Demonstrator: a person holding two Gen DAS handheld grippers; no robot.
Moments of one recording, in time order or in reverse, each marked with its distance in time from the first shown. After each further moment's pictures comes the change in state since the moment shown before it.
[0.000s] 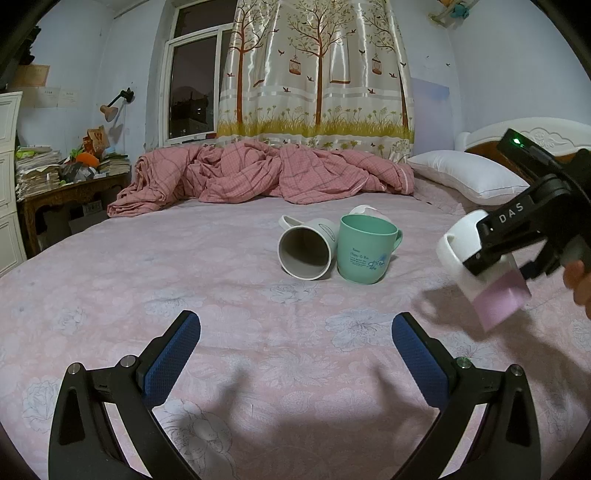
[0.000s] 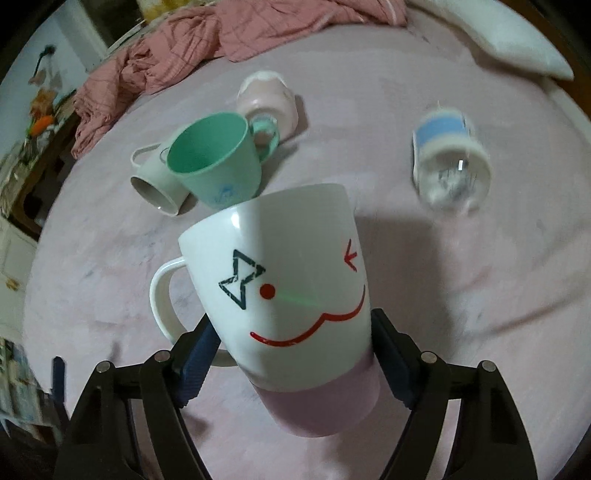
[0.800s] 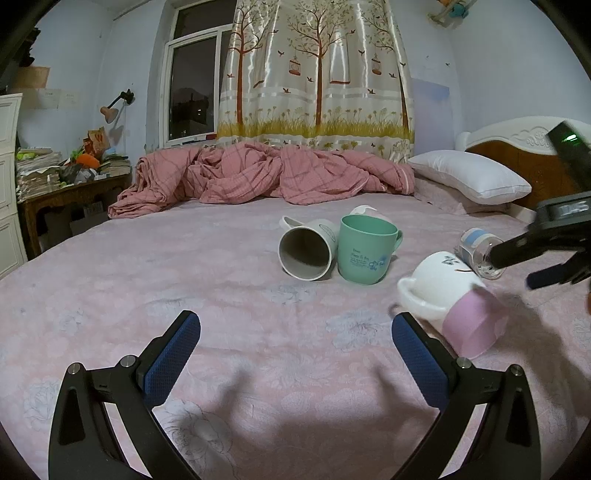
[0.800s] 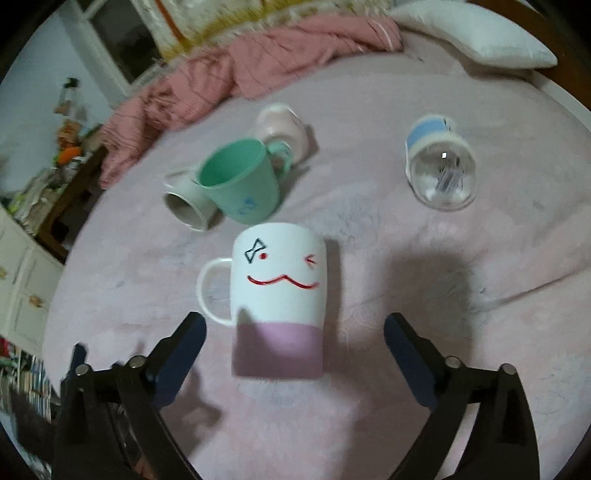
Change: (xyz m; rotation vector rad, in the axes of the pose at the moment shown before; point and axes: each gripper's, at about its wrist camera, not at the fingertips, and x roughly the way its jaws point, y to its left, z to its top) left arm -0.003 -0.001 0.002 -0.003 -0.005 0.002; right arm -0.035 -0.018 -0.042 0.001 -0.208 0.120
